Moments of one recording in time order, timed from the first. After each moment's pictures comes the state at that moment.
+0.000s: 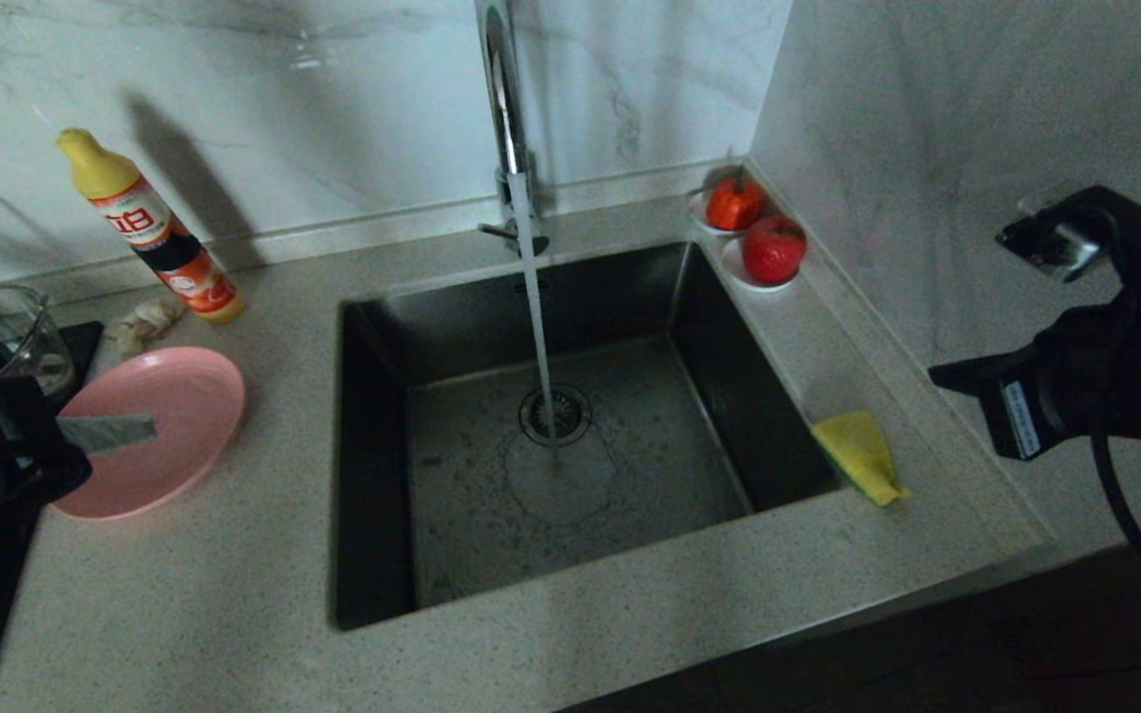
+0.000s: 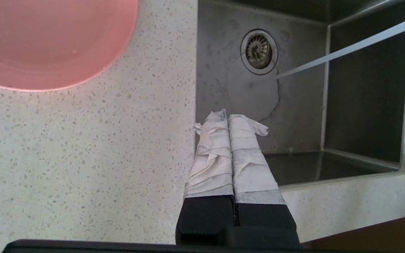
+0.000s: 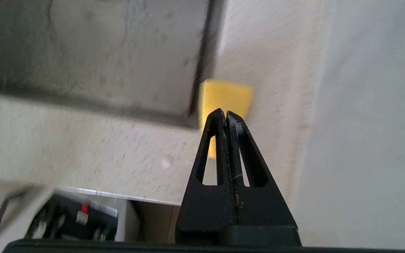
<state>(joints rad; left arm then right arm) 0.12 1.15 -0.85 0.07 -0.26 -0.37 0.41 1.35 -1.16 0.20 -0.18 -0.17</state>
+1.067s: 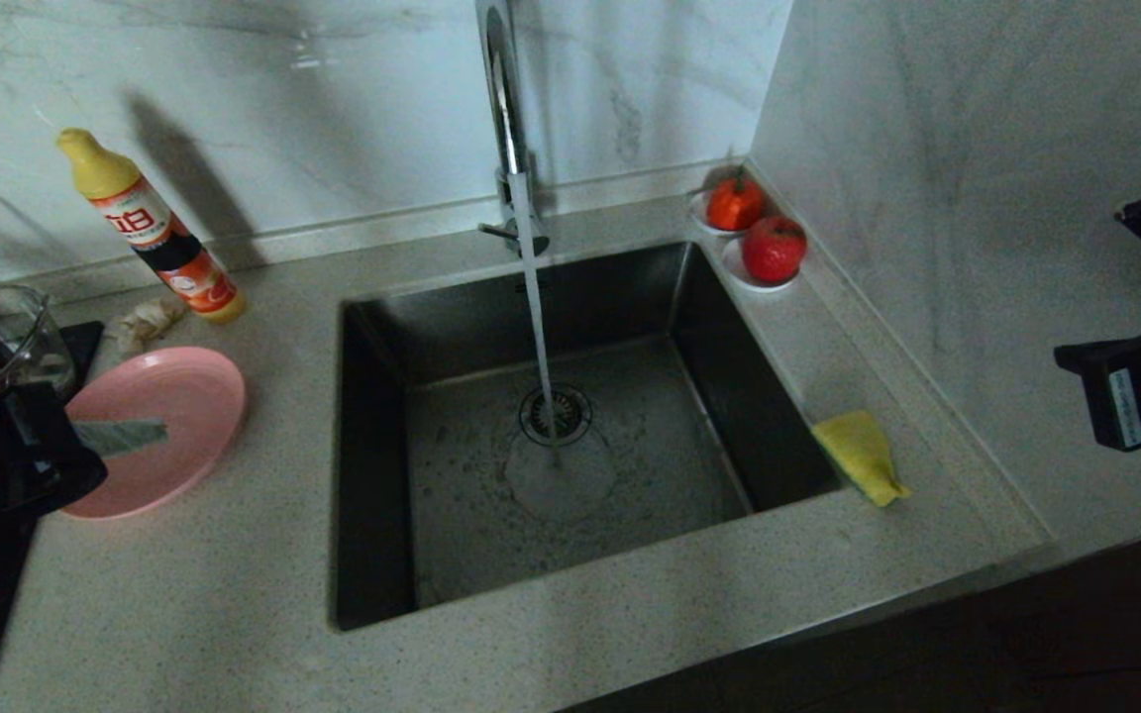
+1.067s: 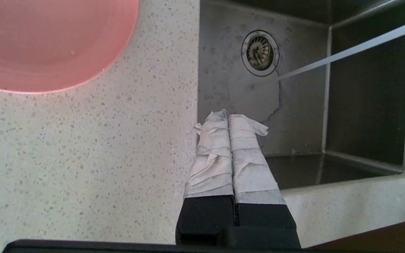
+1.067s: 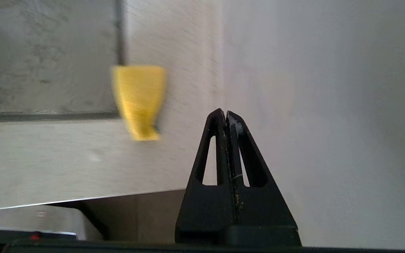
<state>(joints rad) 0.12 1.17 -0.81 0.01 -0.26 -0.38 0.35 1.25 -1.10 0.20 -0.41 -0.17</state>
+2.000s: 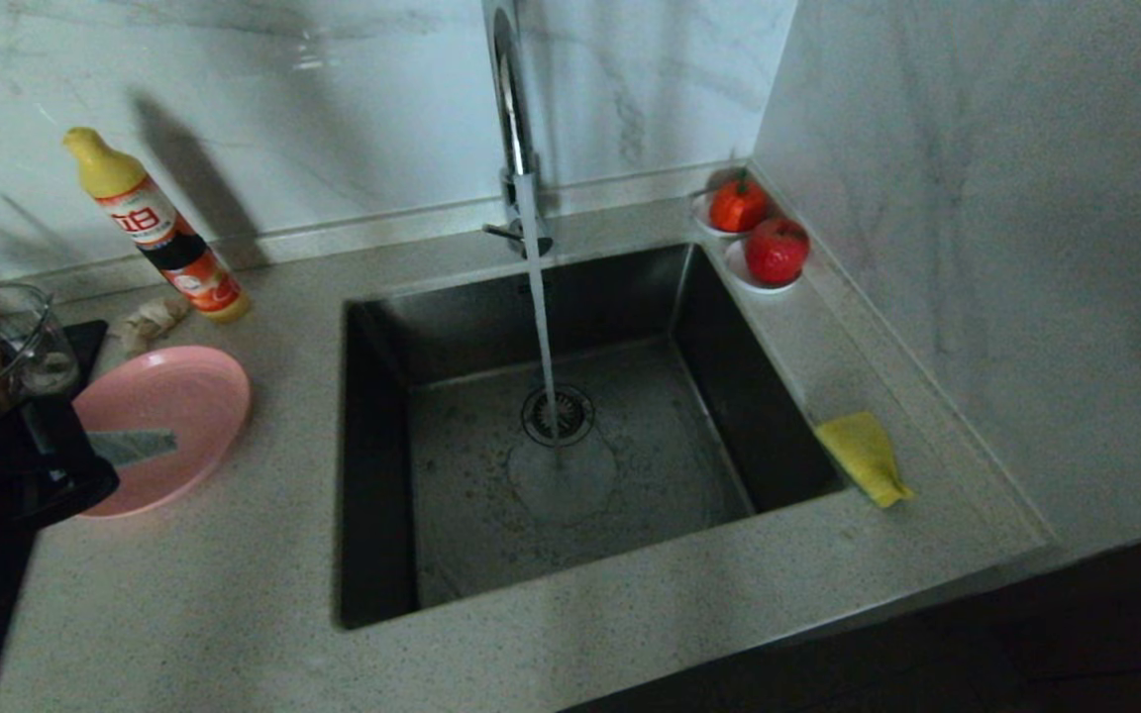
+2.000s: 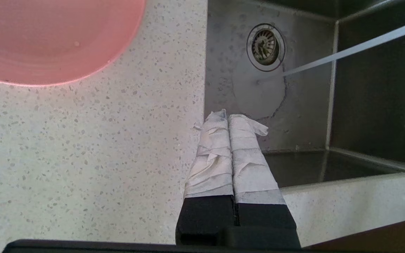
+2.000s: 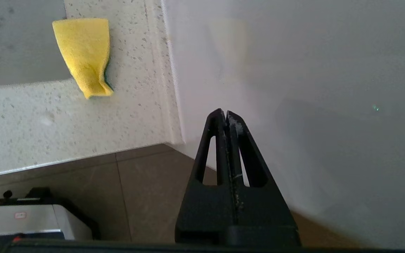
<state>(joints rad) 0.12 1.19 -0.79 0.00 -0.26 -0.37 0.06 1.03 -0.91 0.20 -0.36 -0.18</state>
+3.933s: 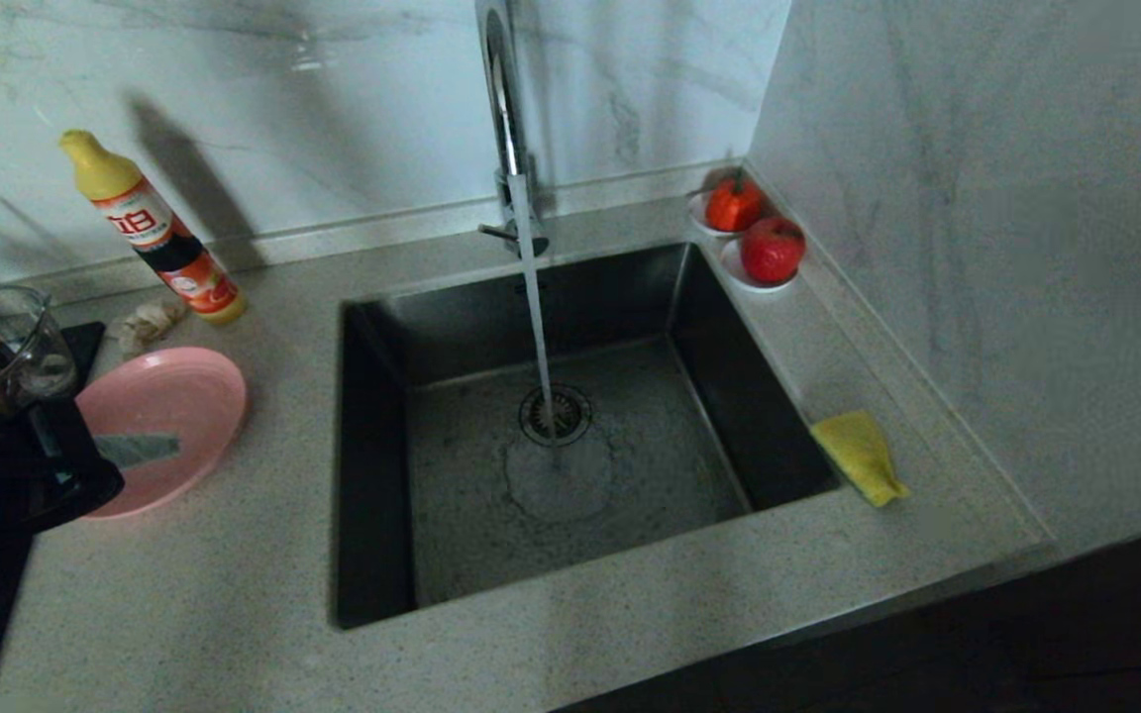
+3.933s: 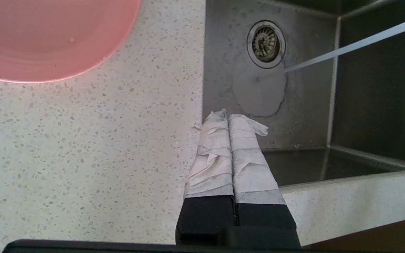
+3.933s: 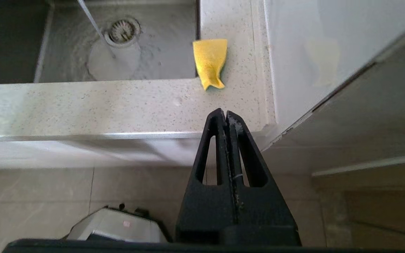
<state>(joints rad) 0.12 1.20 -0.79 0.00 -0.26 -0.37 -0.10 0.52 -0.64 0.20 0.26 -0.08</state>
